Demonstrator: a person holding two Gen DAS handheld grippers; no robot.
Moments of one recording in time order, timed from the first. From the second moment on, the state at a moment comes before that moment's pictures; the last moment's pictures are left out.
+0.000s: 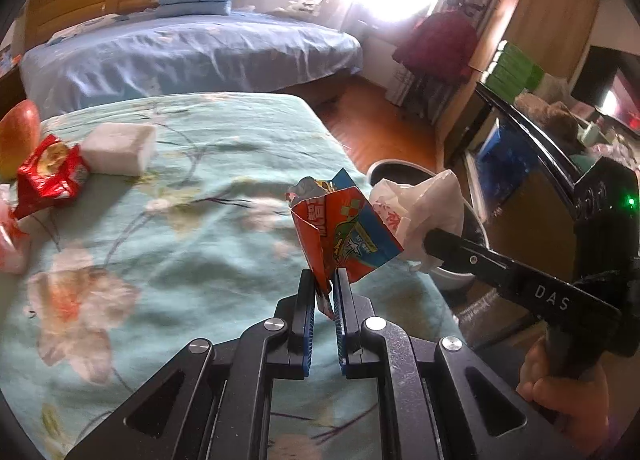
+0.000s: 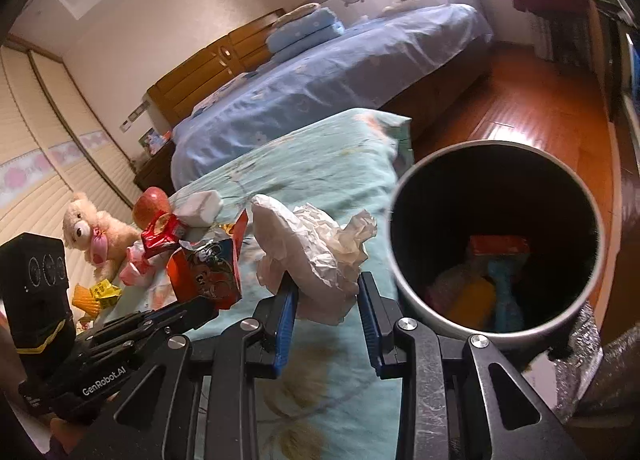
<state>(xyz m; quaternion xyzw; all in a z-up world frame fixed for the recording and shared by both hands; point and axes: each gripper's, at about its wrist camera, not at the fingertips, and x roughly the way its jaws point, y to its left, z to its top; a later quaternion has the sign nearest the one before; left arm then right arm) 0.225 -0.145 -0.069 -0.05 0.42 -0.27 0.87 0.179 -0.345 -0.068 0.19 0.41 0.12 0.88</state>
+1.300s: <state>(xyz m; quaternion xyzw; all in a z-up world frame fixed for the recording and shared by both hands) 0.254 -0.247 -0.076 0.01 0.43 -0.32 0.85 0.168 -0.428 -0.073 0.19 0.40 0.02 0.90</state>
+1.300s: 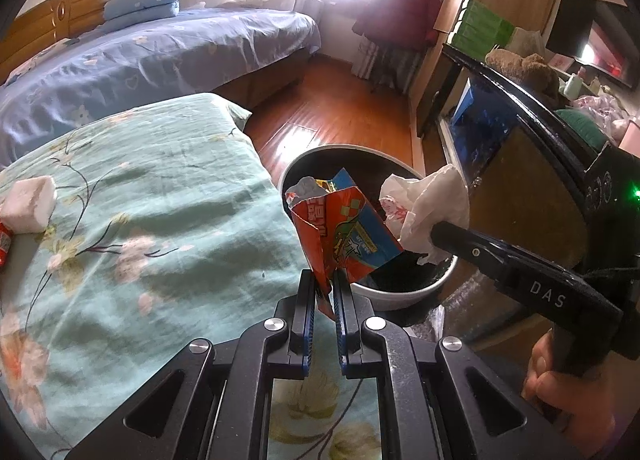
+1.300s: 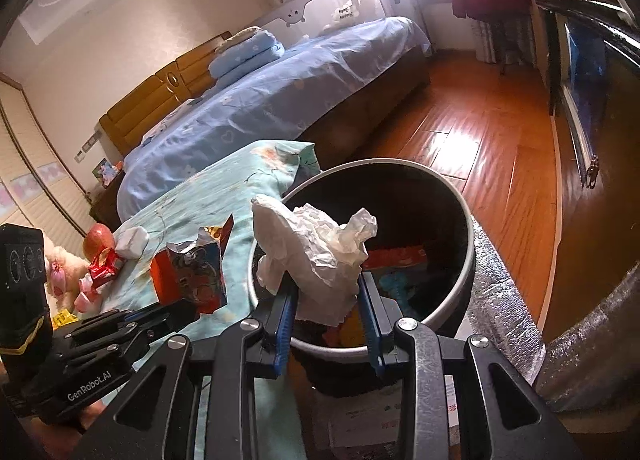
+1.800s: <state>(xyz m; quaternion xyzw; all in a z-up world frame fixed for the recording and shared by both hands) 0.273 -0.276 -0.077 0.03 0.43 -0.32 0.84 0.186 -0.451 -0.079 0.19 0.41 0.00 0.89</state>
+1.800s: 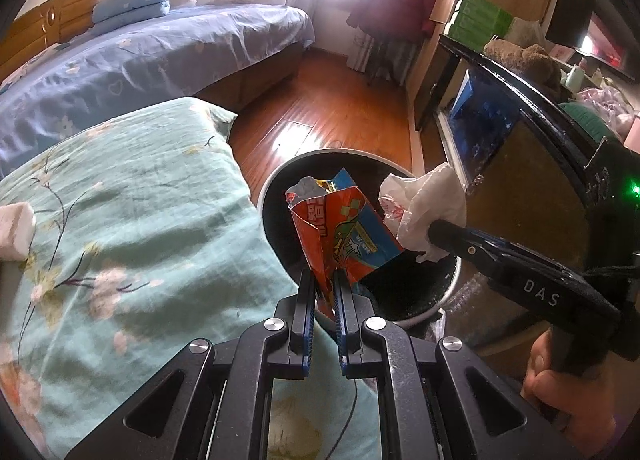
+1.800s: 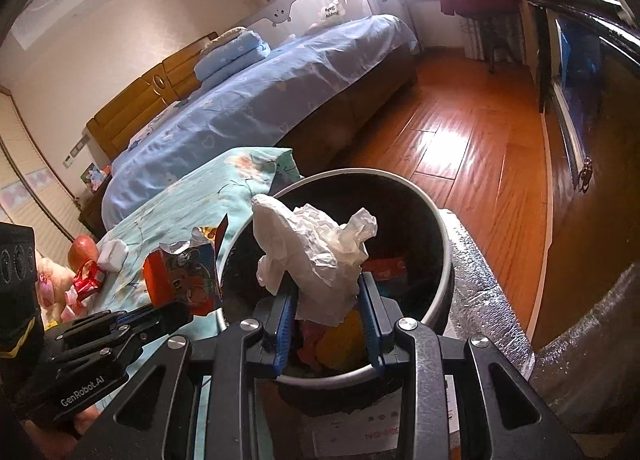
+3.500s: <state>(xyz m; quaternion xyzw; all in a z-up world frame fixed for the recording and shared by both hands) 0.230 -0.189 -0.075 -0.02 0.43 -0.24 0.87 0.183 -0.435 -0.076 0.22 0.40 0.03 0.89</state>
